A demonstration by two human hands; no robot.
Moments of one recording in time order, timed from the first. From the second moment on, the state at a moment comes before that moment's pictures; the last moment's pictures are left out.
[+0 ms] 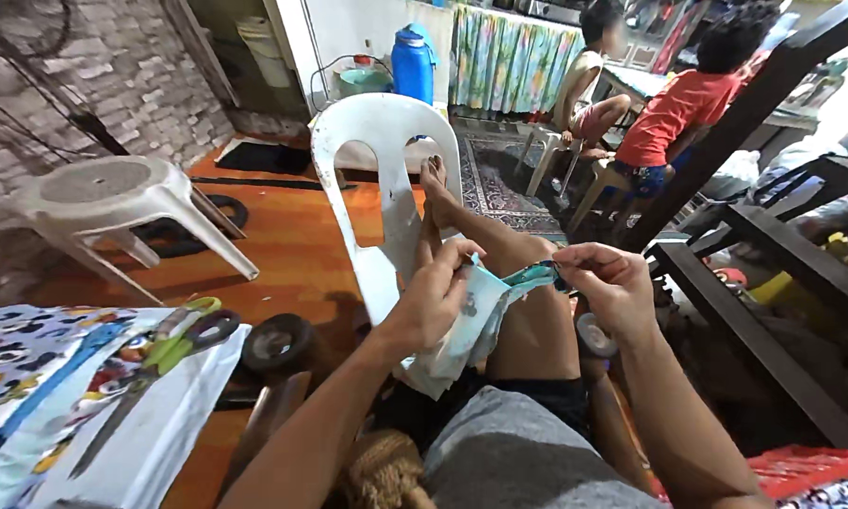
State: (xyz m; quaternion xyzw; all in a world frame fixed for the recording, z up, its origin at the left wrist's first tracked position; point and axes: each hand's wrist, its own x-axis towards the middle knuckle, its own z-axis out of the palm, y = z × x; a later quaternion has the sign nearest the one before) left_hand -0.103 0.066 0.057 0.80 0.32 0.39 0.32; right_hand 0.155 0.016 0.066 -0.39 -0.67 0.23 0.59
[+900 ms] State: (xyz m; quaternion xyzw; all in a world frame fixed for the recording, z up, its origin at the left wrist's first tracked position) left_hand -0.106 0.059 0.031 0.95 0.24 0.21 0.08; right_hand 0.208 -0.041 -0.014 -0.41 -0.79 0.43 0.15
